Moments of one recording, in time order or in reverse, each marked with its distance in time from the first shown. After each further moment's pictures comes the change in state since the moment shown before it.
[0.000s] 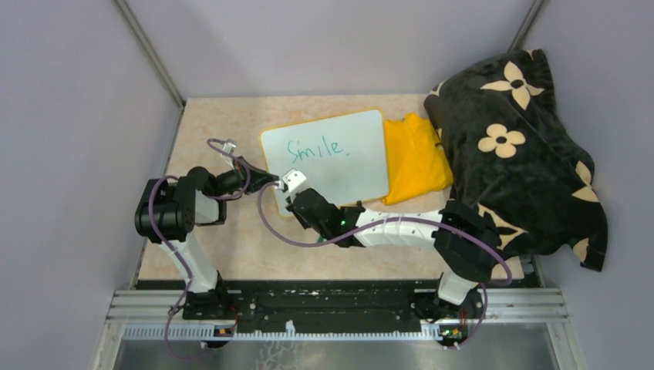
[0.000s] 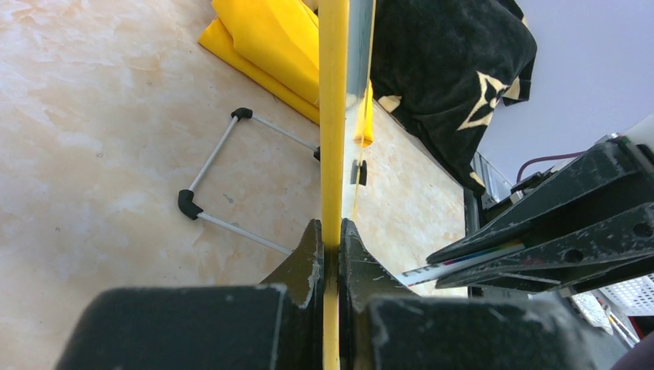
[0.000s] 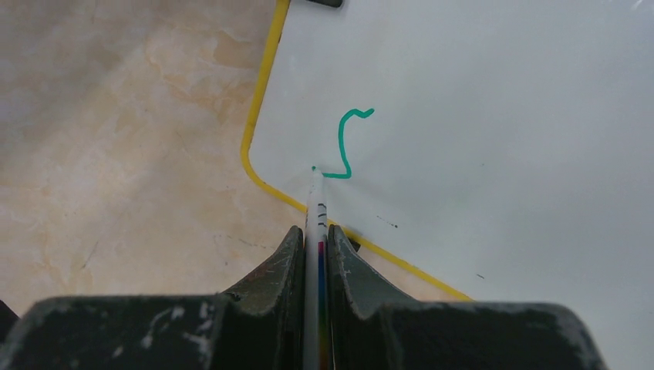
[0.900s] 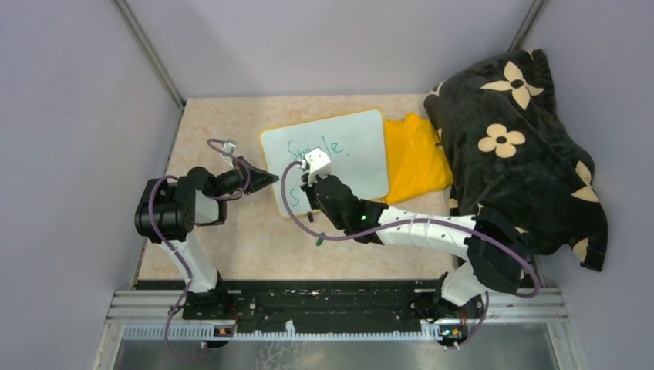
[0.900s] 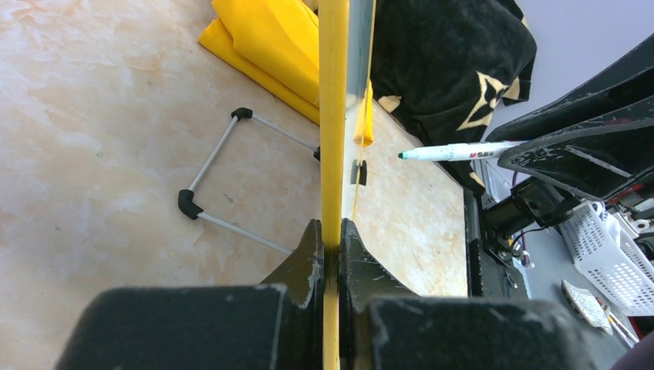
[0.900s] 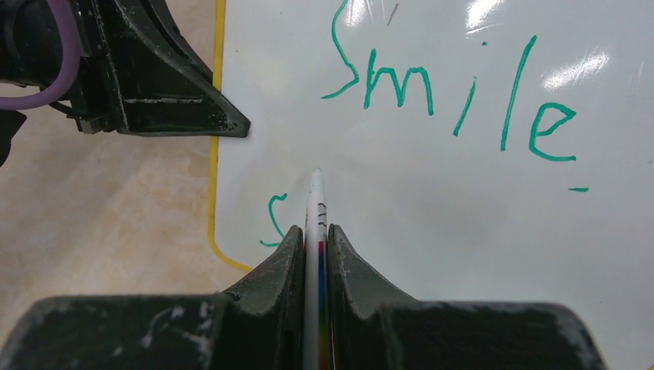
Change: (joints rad) left arm 0.000 0.002 0.001 0.000 0.000 0.000; right arm -0.058 -0.198 -0.076 0.130 0.094 0.000
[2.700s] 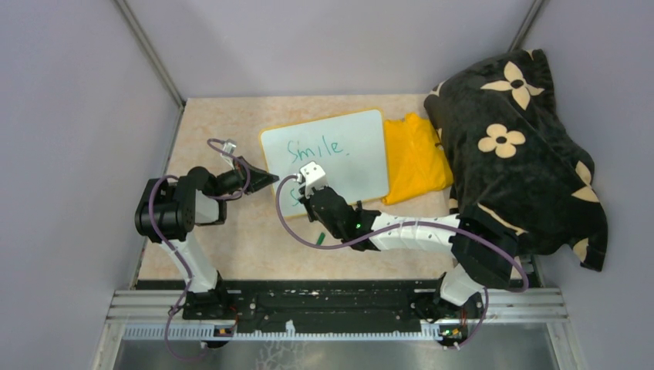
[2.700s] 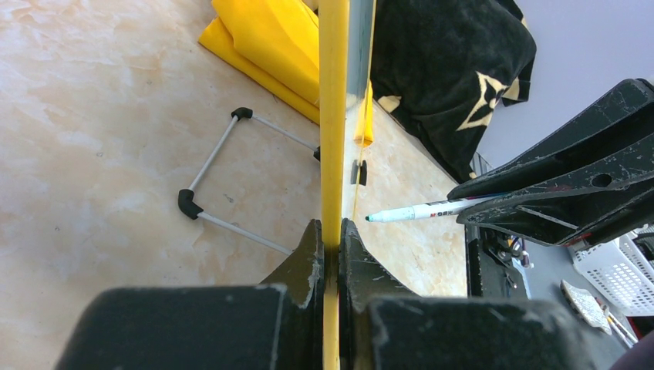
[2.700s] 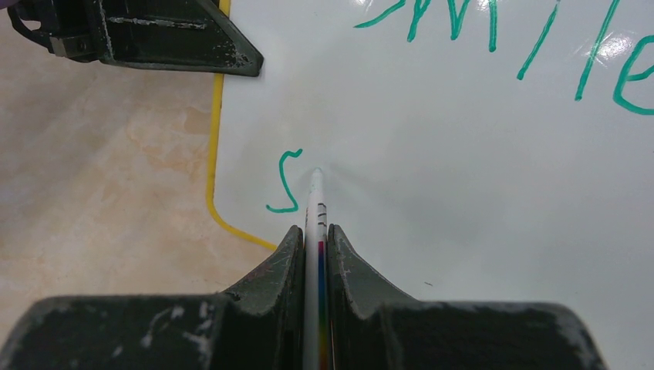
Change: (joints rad) left arm 0.000 0.004 0.002 0.000 0.000 -0.001; right arm 0.034 0.067 -0.072 0.077 -0.004 0.000
